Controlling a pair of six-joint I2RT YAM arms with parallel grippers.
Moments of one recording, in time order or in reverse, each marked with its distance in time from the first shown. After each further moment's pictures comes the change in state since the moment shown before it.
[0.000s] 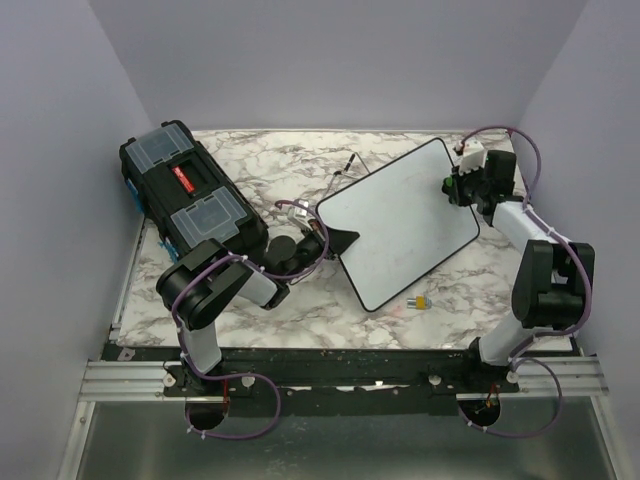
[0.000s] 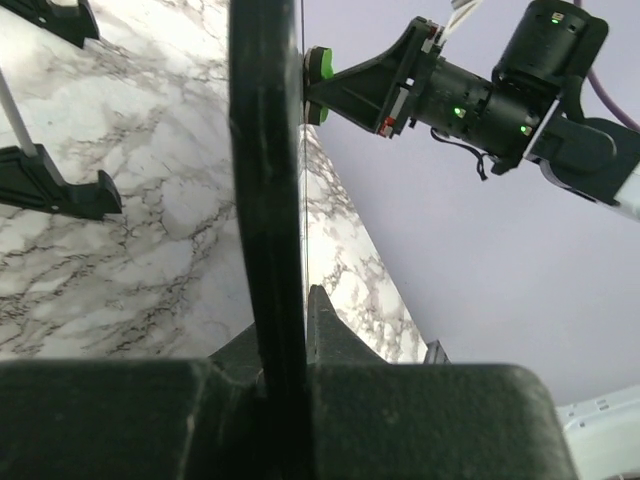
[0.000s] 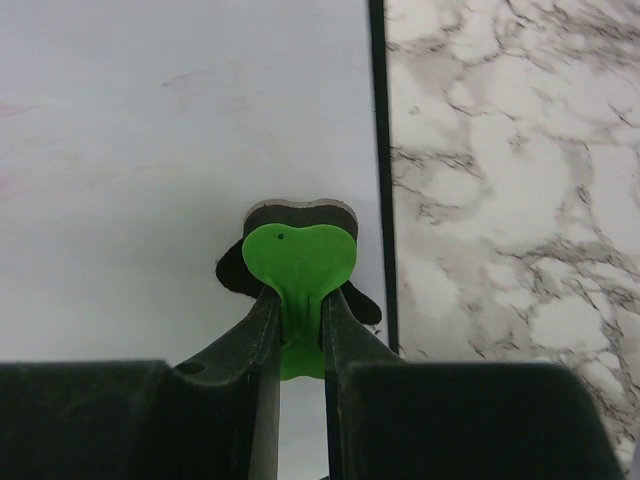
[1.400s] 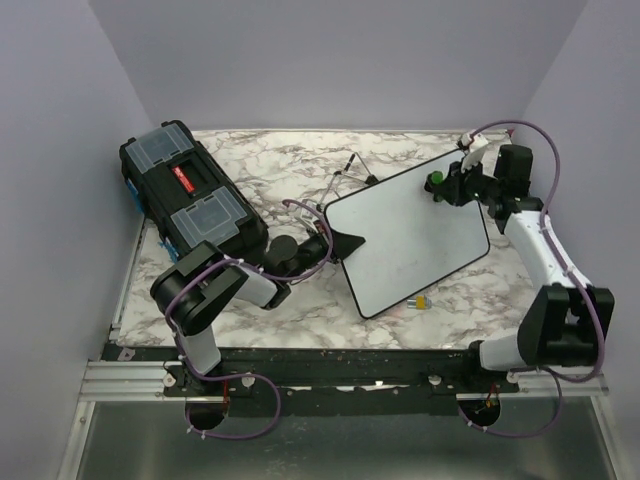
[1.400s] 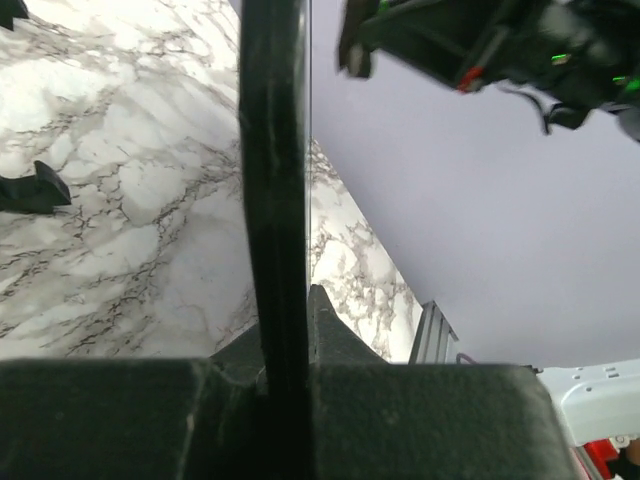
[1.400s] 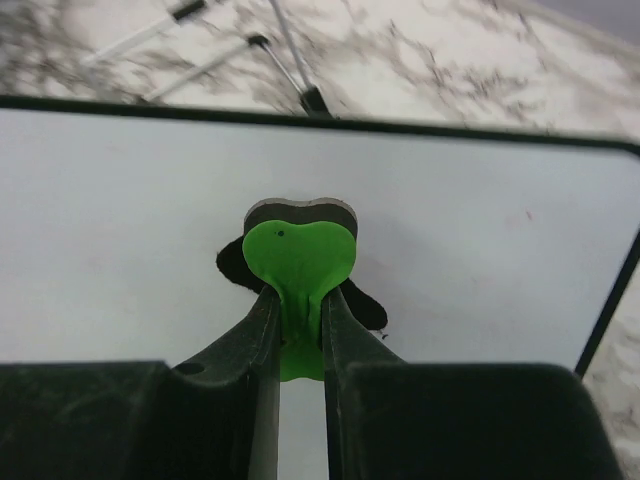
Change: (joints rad) left arm -0.020 -0.043 0.002 -0.032 0.065 0.054; right arm -0.029 -0.171 0.021 -0.173 -0.292 0.078
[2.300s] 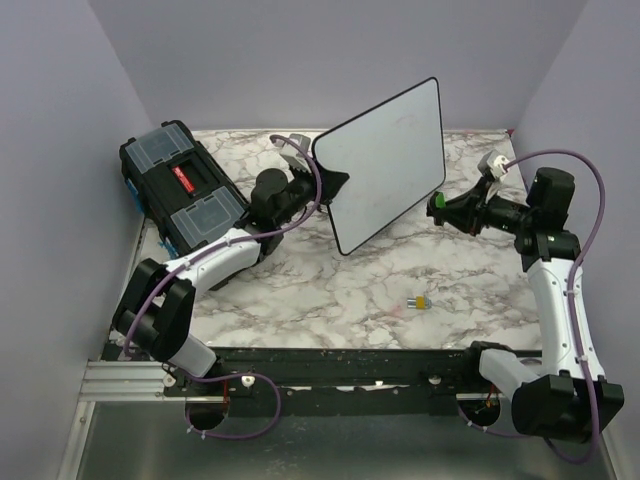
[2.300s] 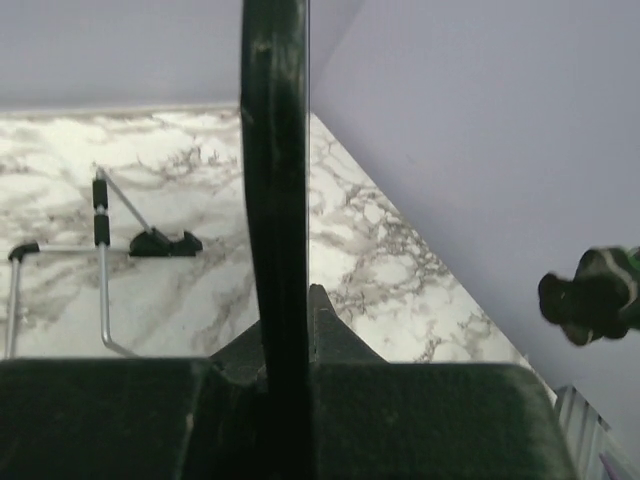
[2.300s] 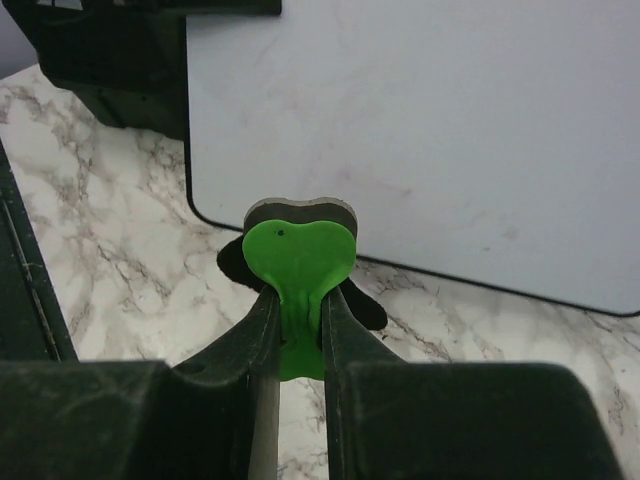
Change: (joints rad) left arm 0.158 -0.234 0.392 -0.671 0.022 0.345; right arm -0.088 -0.440 -0.068 -0.243 -0.524 -0.086
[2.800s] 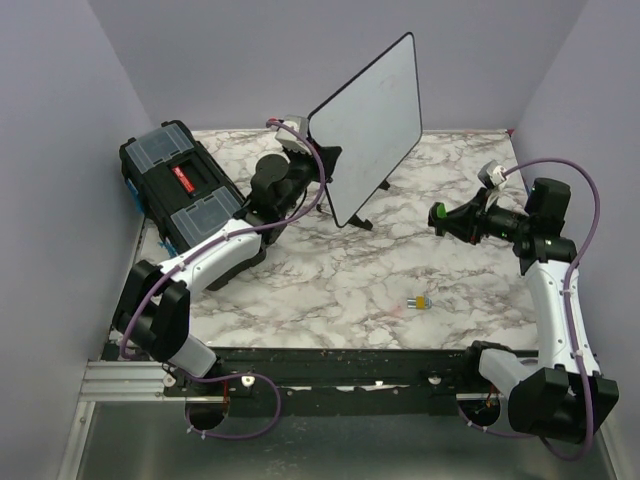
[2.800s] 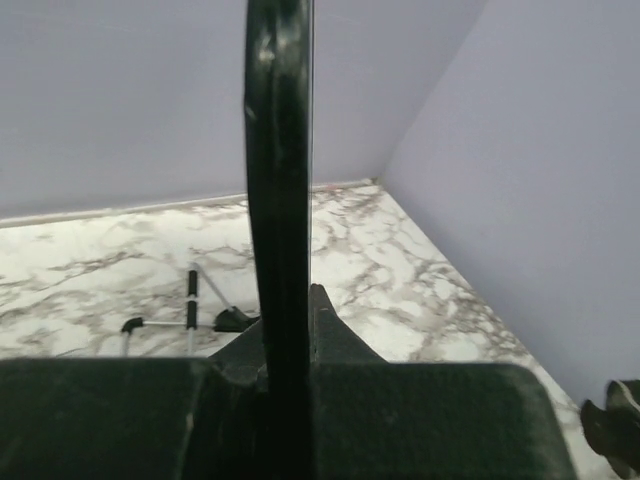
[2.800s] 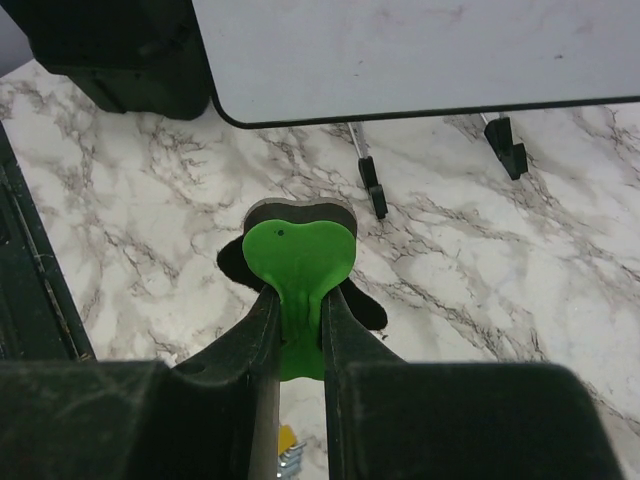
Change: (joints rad) left arm -0.005 0.000 0.176 -0.076 -0.184 0.146; right arm -0.052 0.001 -0.089 -0.027 -0.023 -0.018
